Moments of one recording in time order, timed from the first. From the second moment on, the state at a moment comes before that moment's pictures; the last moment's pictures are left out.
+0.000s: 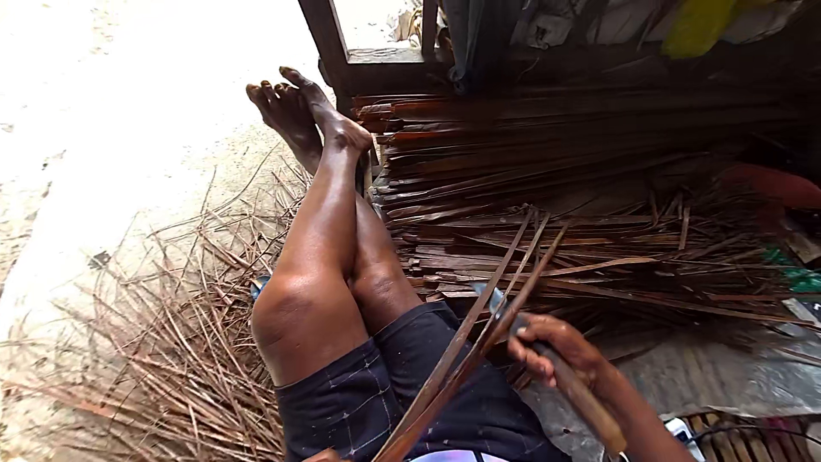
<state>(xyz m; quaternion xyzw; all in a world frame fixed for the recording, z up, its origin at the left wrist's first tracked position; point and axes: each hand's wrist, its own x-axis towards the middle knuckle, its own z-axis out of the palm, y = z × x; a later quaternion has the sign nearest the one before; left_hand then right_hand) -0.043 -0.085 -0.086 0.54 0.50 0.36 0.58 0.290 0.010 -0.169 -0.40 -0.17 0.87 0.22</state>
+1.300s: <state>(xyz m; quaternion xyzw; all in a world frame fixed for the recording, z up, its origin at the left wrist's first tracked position) 0.025 0.007 -0.124 0.27 0.37 0.66 0.59 0.158 0.043 -0.123 -0.42 -0.33 0.68 0.50</state>
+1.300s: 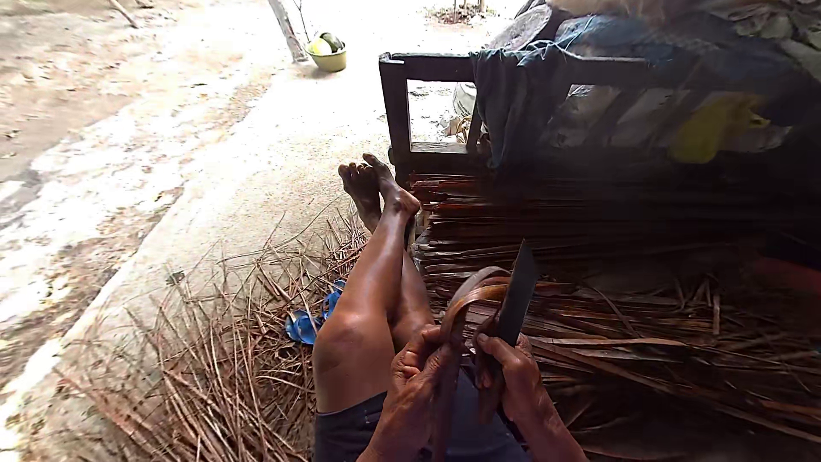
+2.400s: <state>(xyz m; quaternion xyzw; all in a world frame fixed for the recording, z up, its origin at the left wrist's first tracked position) -0.035 0.039 -0.098 0.13 0.42 0.68 0.59 0.105 0.083 -0.066 -0.34 -0.71 0.49 0.37</state>
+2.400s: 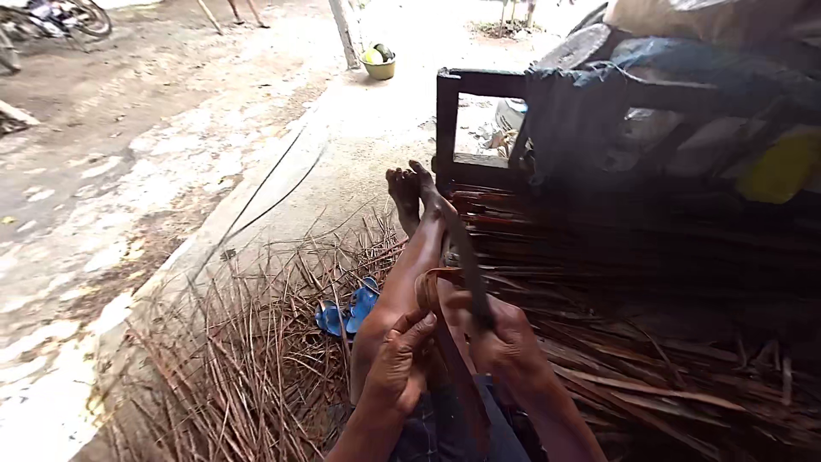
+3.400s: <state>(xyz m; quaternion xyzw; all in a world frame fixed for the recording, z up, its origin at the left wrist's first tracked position) 0.001 0.070 -0.129 0.10 0.51 0.56 0.65 0.170 0.001 -0.092 -0.23 -0.57 0.64 0.46</state>
